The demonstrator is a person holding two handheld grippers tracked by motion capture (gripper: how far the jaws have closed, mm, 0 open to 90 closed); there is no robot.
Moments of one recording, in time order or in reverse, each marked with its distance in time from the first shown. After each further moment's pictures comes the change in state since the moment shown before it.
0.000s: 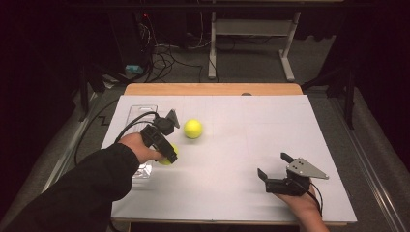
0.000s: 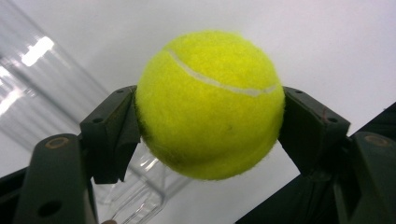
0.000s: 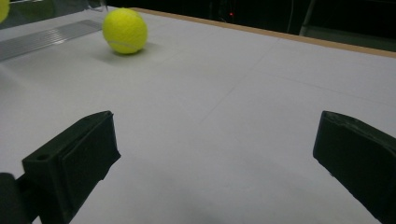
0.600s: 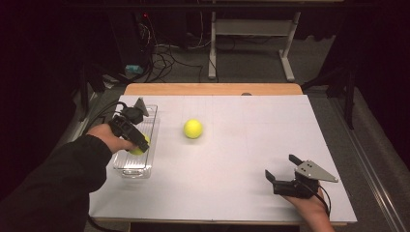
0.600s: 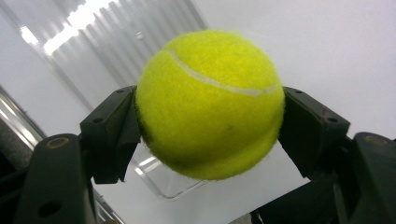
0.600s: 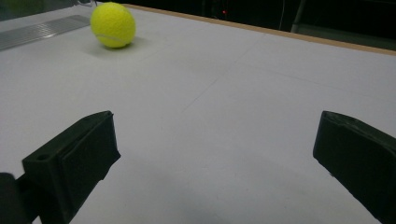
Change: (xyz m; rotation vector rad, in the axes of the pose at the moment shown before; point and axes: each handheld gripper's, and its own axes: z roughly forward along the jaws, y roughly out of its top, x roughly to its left) left arm 0.065 -0.037 -0.027 0.003 0.074 -0.156; right arm -0.011 -0.006 -0.012 0.006 -0.026 -0.004
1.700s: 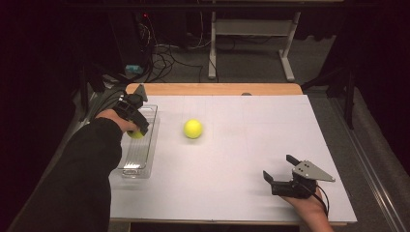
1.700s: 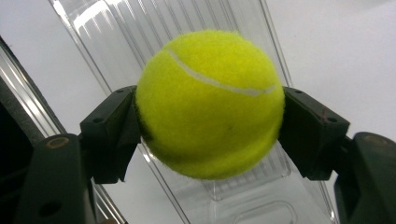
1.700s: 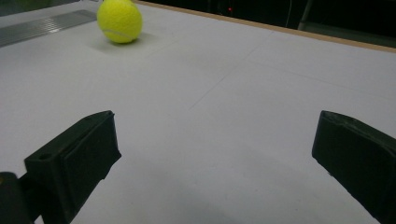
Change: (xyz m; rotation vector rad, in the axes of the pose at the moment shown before) left arm 0.043 0.054 0.025 0.023 0.051 -0.132; right arm 0.003 -0.001 0.003 0.013 0.020 -0.014
